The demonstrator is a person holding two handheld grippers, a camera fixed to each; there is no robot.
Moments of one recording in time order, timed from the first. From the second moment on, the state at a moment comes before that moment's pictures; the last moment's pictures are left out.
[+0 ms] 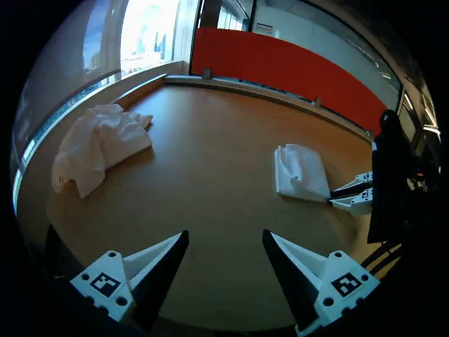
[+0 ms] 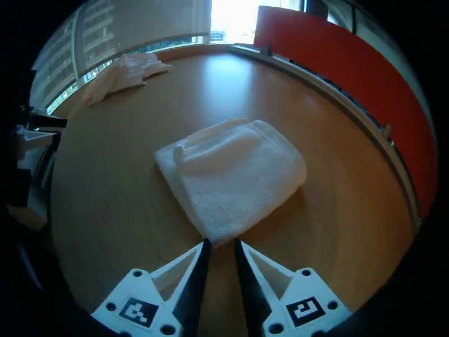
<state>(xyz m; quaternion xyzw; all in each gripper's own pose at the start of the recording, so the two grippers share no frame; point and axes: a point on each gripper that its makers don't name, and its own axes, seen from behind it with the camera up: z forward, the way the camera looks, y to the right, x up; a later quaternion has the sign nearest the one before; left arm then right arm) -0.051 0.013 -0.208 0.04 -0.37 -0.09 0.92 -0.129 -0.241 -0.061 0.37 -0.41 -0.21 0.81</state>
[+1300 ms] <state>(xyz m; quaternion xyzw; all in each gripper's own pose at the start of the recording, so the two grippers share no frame) -0.021 0.023 -0.178 0.01 -0.35 -0.07 0.94 0.006 -0.250 -0.008 0.35 -0.29 -0.19 0.87</state>
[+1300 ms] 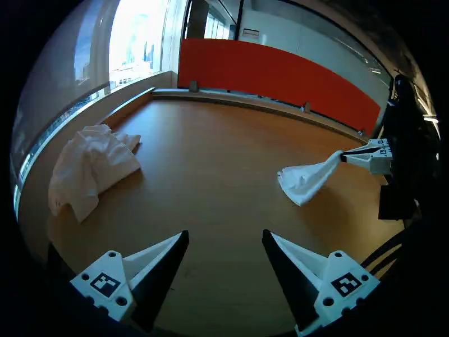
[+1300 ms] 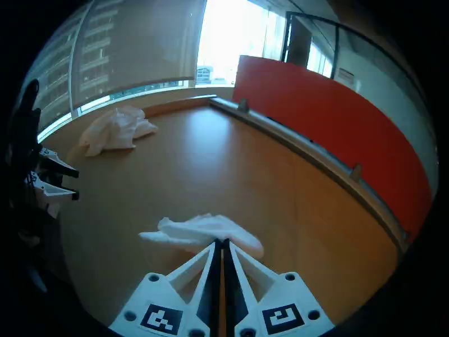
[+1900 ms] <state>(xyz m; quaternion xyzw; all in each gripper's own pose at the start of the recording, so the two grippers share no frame) -0.005 0.047 -0.148 -0.02 -0.33 -0.07 0.94 0.072 -0.213 0.003 0.33 -0.25 -0.16 0.90</state>
